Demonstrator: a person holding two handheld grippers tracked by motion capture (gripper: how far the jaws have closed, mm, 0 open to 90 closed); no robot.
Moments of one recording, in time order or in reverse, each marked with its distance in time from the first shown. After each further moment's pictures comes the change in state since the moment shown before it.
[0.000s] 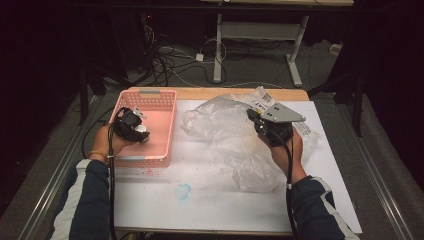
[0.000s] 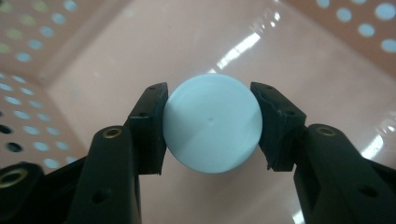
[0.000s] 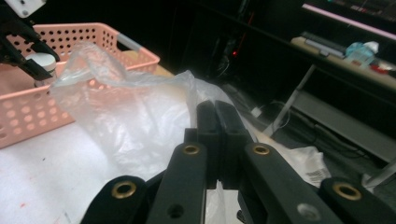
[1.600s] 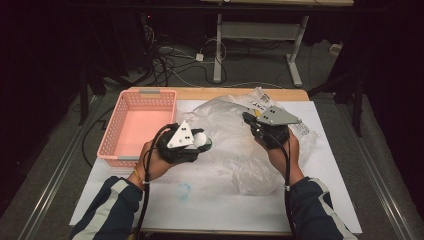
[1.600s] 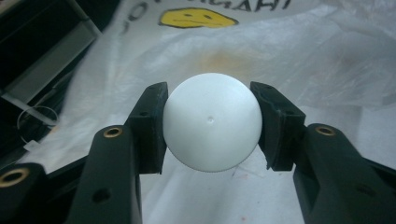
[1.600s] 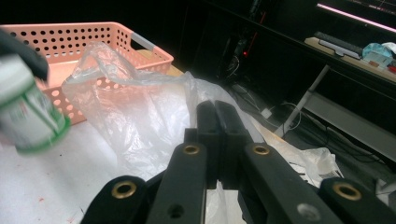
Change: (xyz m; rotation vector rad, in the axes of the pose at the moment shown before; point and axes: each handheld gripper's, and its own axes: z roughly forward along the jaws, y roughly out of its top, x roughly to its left) left arm -0.171 0.062 -0.065 -0.526 -0.214 0.351; right arm 0.009 -0.004 0.004 0.006 0.052 0.003
